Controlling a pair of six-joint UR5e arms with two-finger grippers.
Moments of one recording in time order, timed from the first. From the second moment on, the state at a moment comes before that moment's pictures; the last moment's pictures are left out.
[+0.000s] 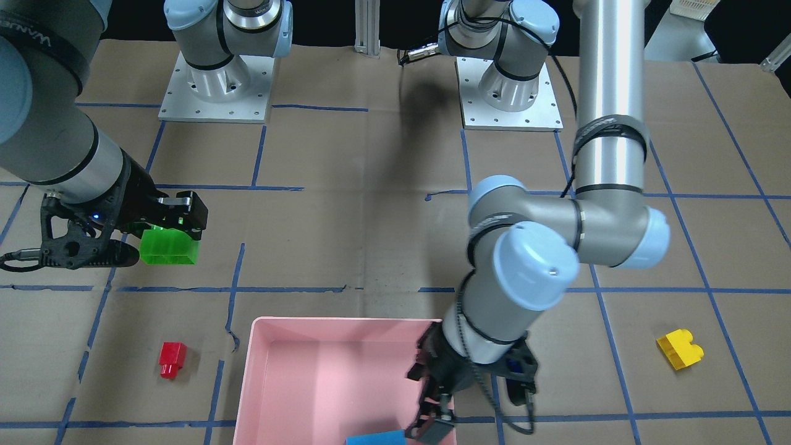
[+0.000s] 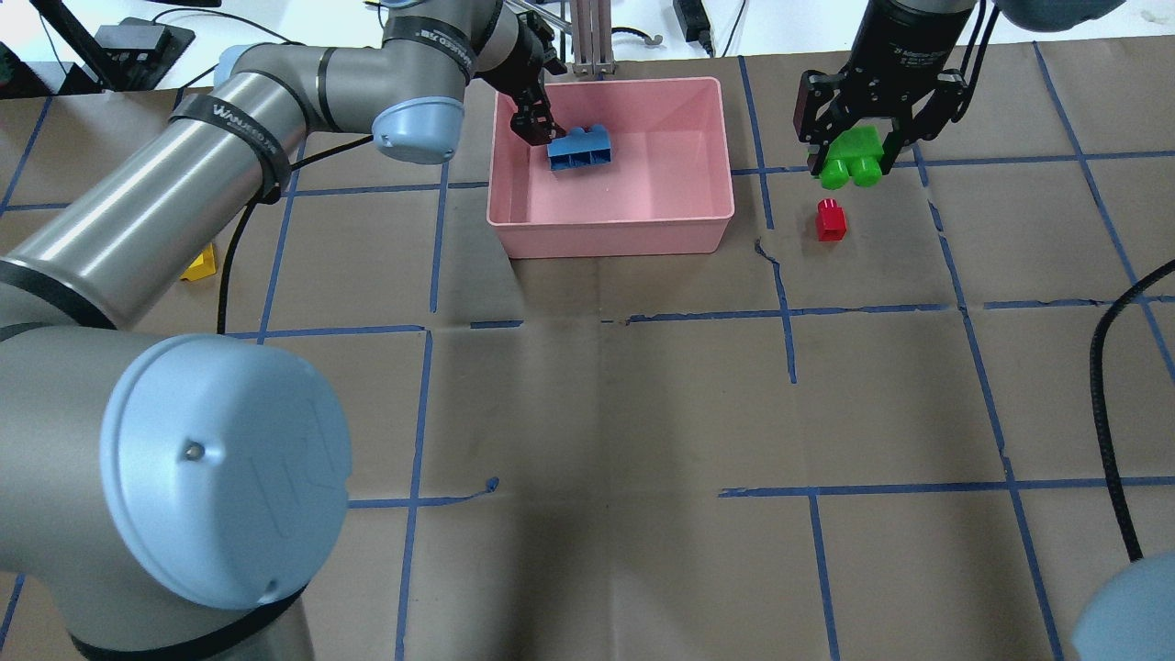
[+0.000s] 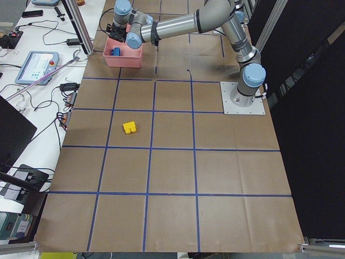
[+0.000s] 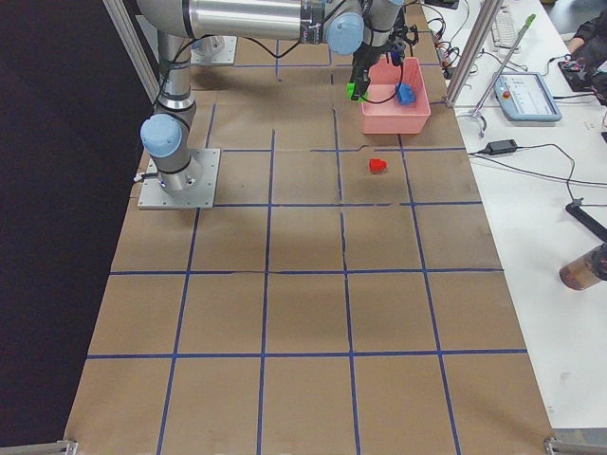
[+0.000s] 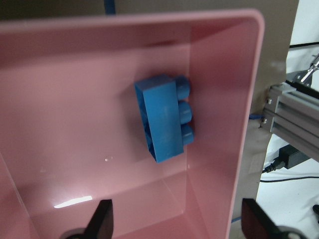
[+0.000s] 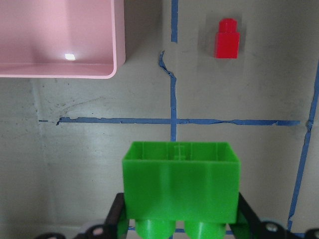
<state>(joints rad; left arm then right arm) -1.65 -2.21 -1.30 -0.84 1.27 -1.48 1.53 -1.28 1.33 -1.49 -1.52 -0.06</state>
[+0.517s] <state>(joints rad) -1.44 -2.08 -1.43 -0.97 1.41 -0.66 1.66 -1.13 1.24 -1.64 -1.51 0.05</state>
